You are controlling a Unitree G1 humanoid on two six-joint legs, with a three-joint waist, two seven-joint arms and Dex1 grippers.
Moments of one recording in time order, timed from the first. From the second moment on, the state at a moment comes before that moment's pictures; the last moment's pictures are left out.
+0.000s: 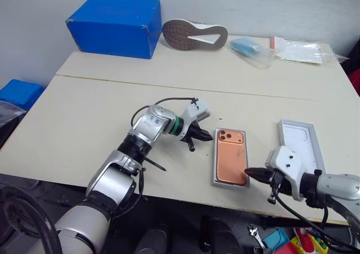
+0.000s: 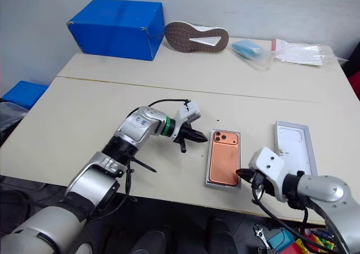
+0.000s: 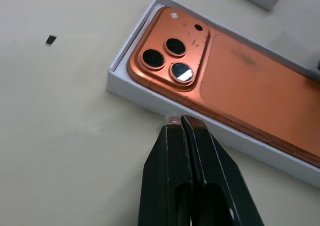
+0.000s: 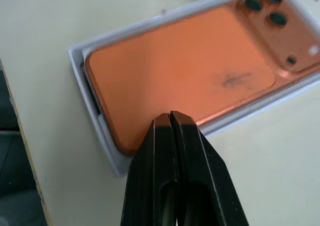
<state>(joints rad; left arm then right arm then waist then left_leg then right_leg) -0.99 0.21 -0.36 0.47 -0.14 0.70 -1.05 0.15 -0.91 -0.22 -0.68 0.46 0.68 0.81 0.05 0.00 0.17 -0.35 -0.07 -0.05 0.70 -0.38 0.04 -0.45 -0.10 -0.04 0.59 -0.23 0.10</state>
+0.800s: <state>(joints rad) -0.83 0.43 -0.18 0.11 -0.44 1.17 -1.12 0.07 -0.80 -0.40 -0.78 0.51 0.95 0.62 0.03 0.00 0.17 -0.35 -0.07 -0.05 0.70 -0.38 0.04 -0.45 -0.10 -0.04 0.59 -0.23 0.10</state>
